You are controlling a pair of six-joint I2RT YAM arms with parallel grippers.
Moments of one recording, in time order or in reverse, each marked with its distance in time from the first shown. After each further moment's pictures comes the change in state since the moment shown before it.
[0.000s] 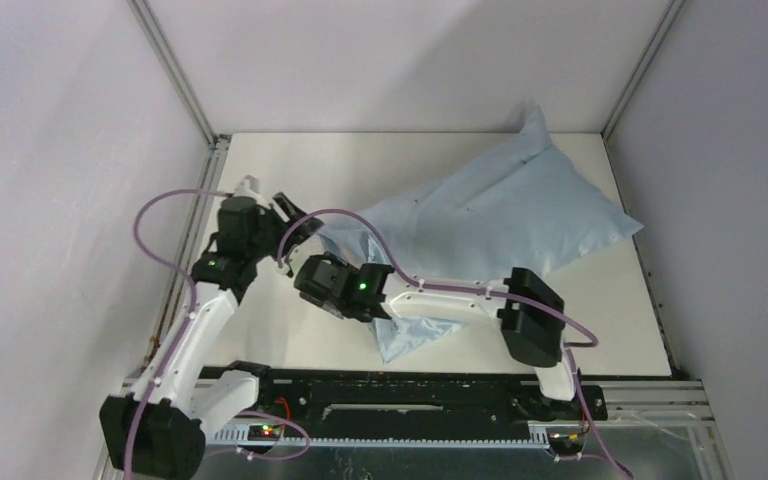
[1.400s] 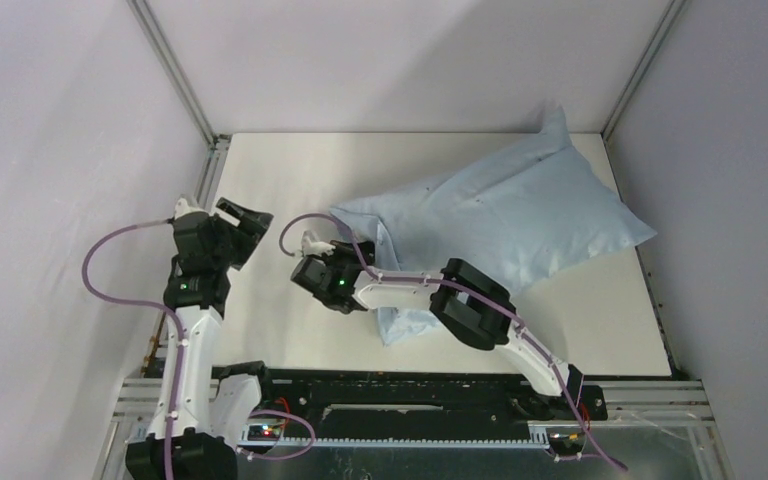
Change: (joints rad) left arm 0.355 -0.185 -0.038 -0.044 -0.082 -0.086; right arm -0.095 0.395 0.130 0.219 0.776 -0.362
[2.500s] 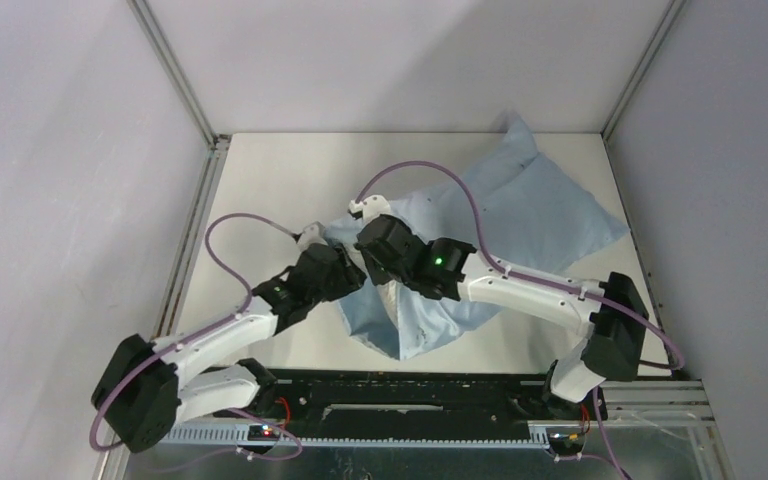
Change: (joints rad) left arm -0.816 0.231 -0.229 0.234 -0.327 -0.077; right arm -0.058 -0.726 -0.355 -0.132 -0.847 0.729
